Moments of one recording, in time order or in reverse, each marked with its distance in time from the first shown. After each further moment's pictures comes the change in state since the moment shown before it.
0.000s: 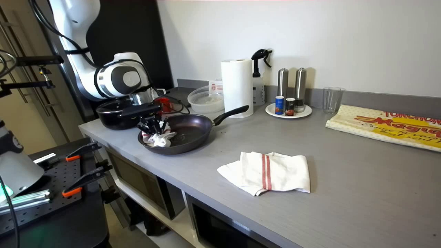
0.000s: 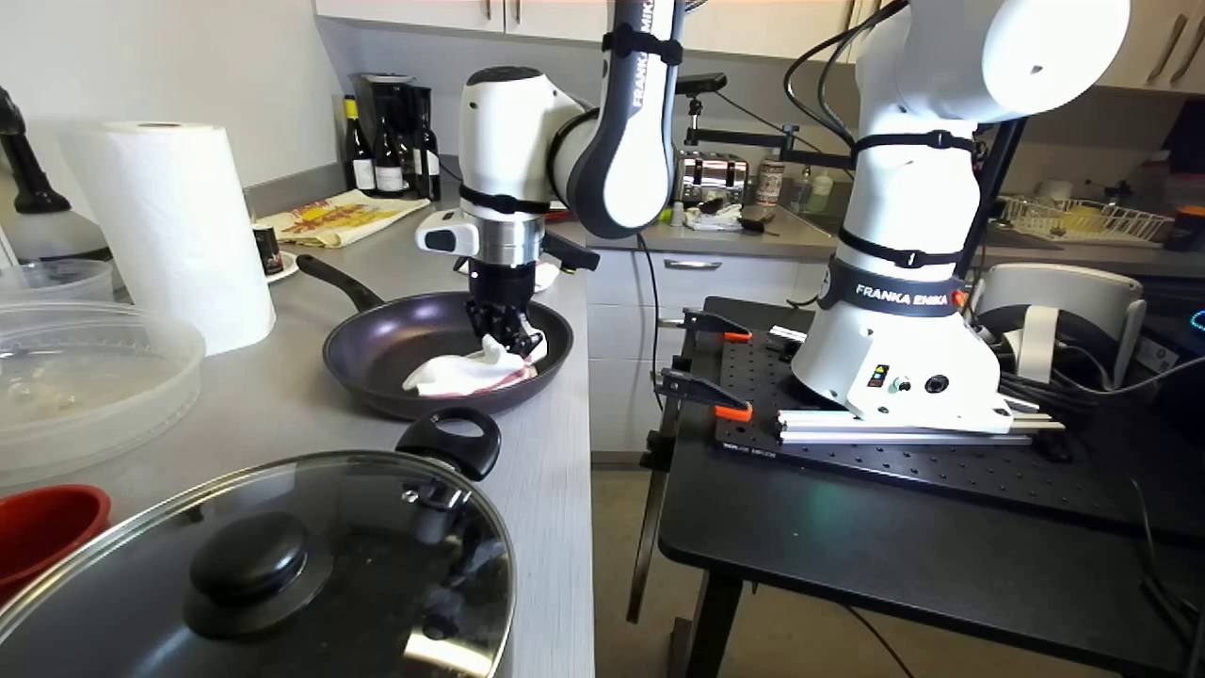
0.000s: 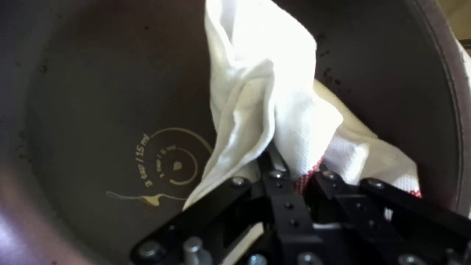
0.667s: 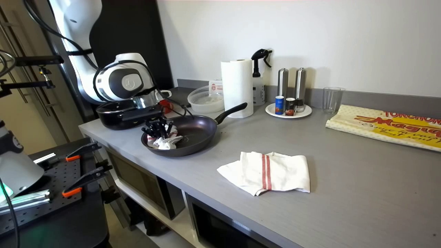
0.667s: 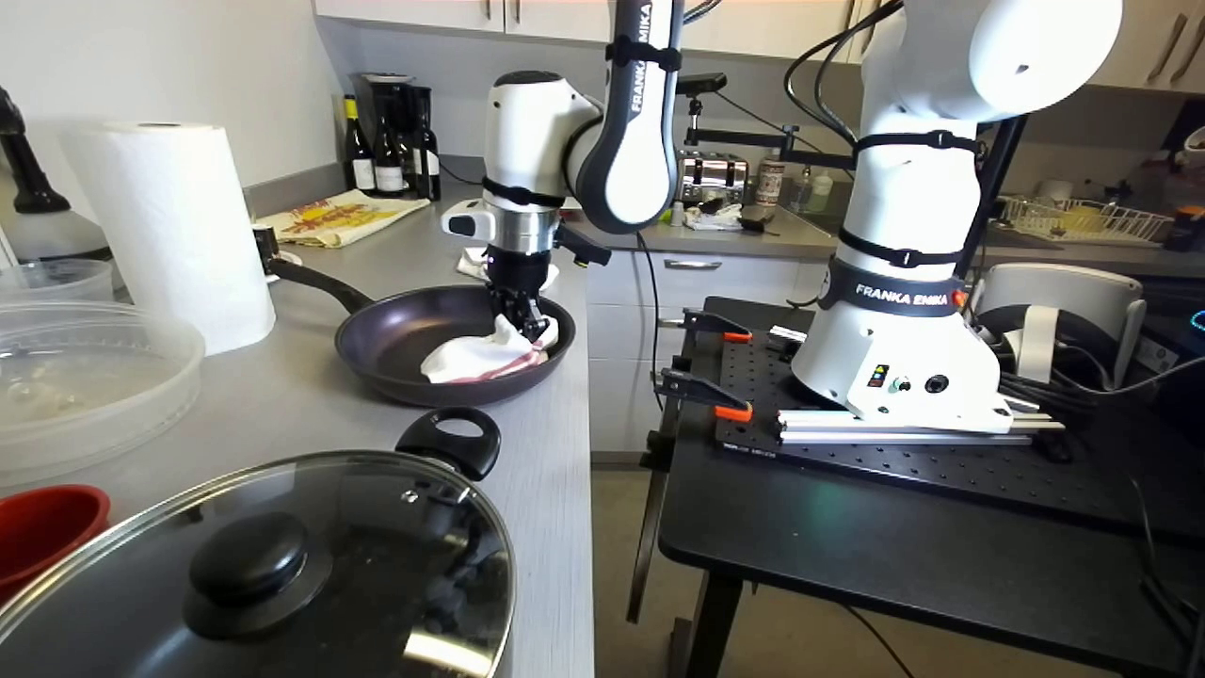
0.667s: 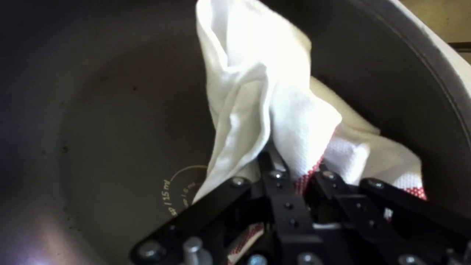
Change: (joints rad) arm -0.069 0.009 -0.053 -0.012 0.004 0.064 0.025
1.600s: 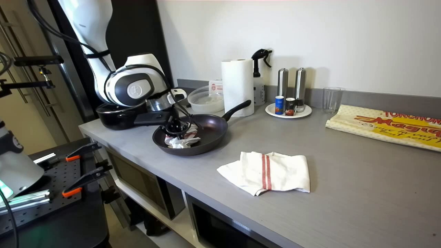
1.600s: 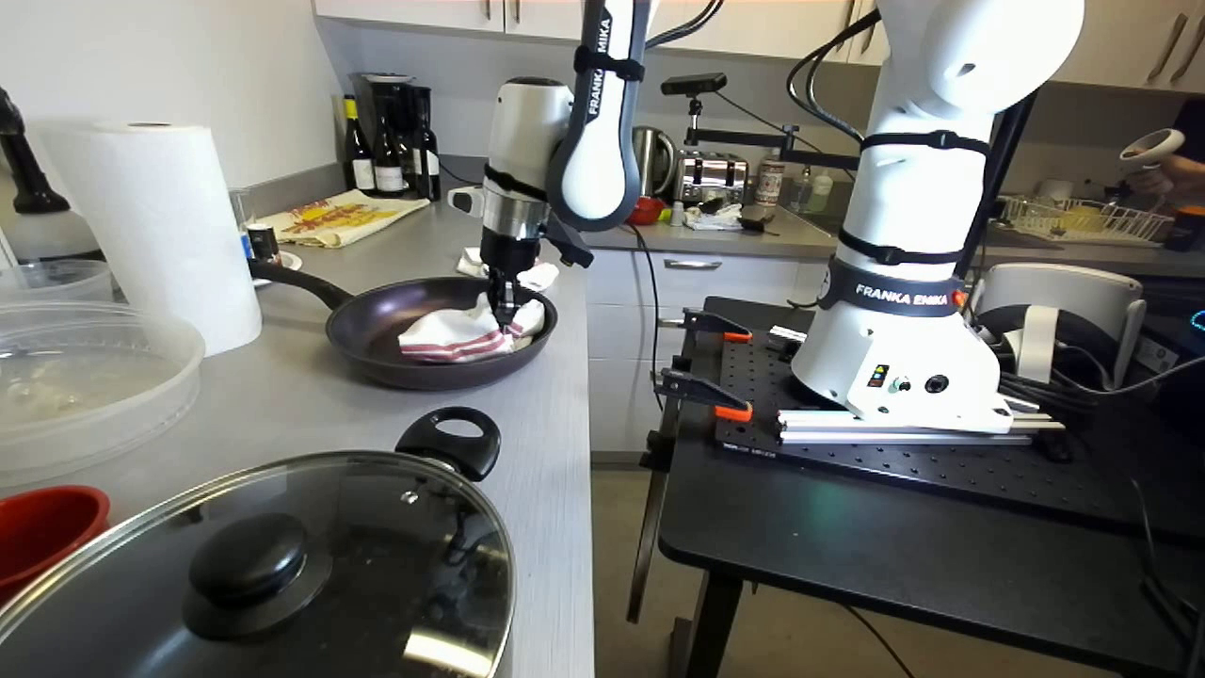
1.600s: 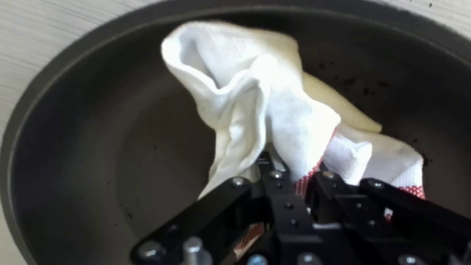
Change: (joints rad) arm -0.271 0.059 0.153 0.085 0.172 0.070 0.051
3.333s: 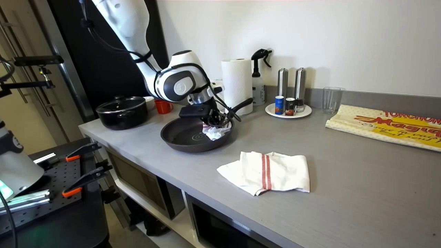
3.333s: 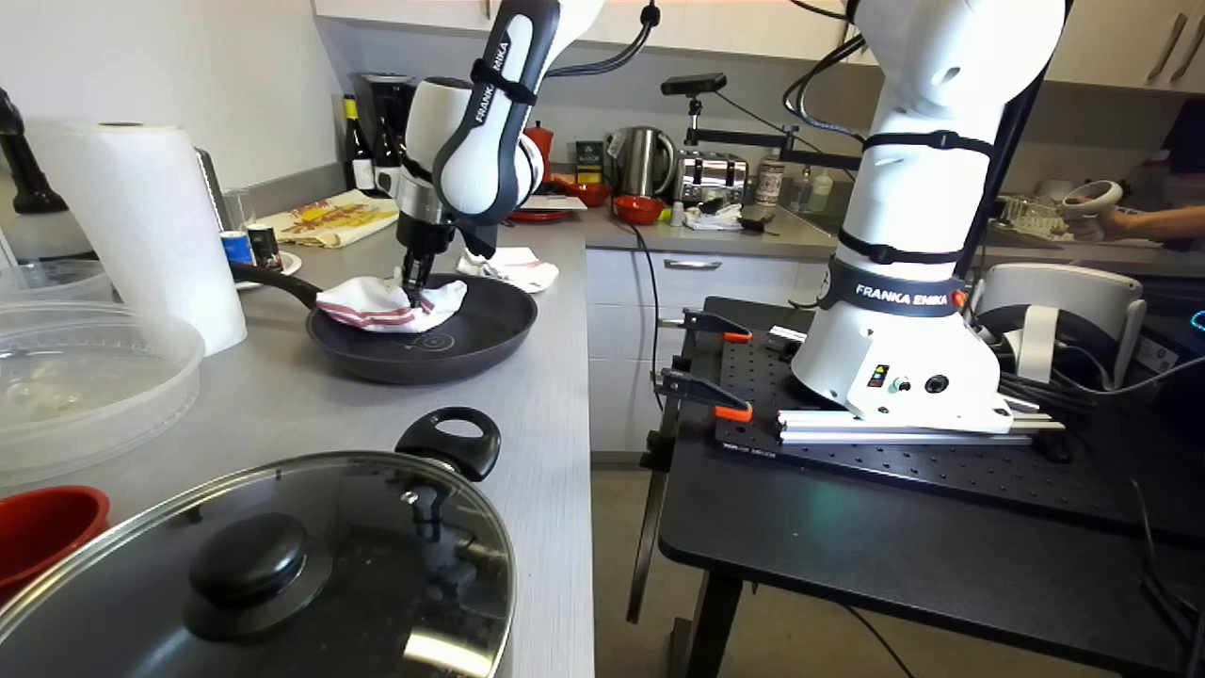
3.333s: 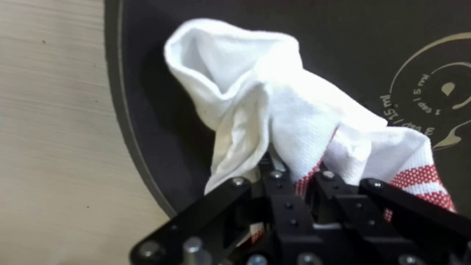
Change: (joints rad) arm -0.101 0.229 0.115 0.475 0.123 -0.138 0.001
